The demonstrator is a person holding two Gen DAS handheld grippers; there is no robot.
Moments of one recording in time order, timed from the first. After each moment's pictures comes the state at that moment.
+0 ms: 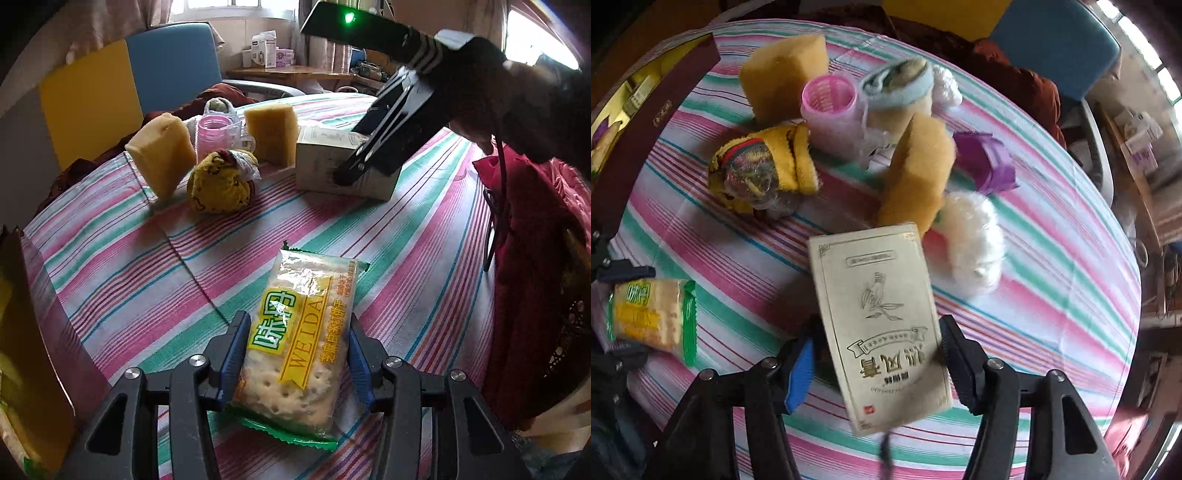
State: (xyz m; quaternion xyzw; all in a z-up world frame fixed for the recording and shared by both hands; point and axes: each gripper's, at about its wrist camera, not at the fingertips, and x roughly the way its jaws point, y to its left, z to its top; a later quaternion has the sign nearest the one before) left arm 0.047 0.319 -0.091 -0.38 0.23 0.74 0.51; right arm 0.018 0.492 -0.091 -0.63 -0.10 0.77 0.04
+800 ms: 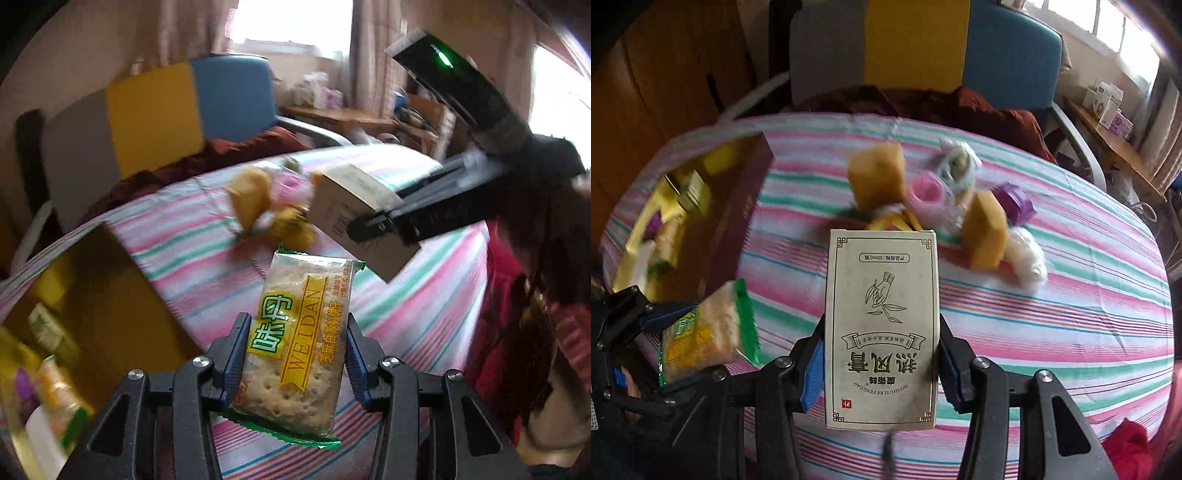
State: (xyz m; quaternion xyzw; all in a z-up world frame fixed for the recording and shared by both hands) left arm 0.038 0.241 -0.023 -0.34 0.16 0.81 0.44; right arm 0.046 0.408 -0.015 -0.50 0.05 0.86 0.04
